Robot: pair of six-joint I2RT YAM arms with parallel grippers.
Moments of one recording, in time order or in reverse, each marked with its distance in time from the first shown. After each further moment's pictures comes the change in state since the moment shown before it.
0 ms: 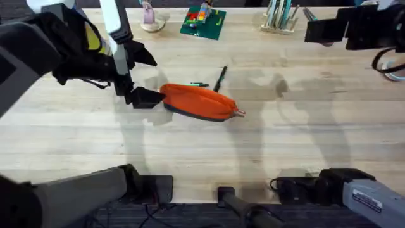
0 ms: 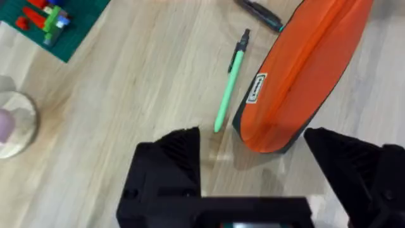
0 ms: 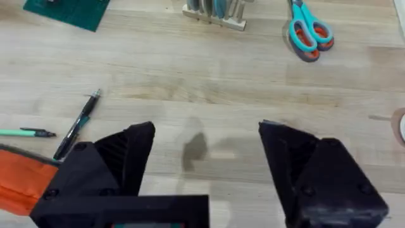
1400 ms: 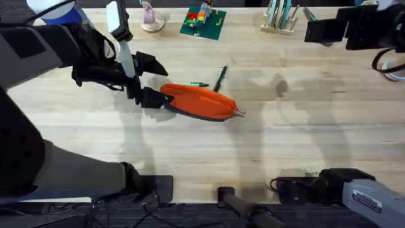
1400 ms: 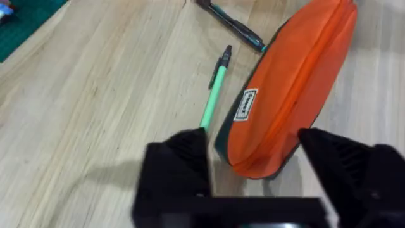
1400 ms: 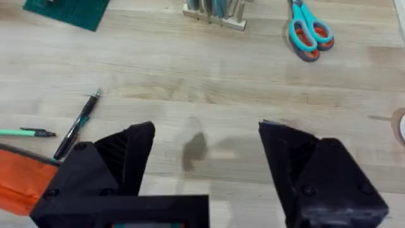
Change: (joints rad) left arm 0.000 0.220 0.000 0.005 0.153 0.003; right arm 0.000 0.000 0.000 0.000 0.000 0.000
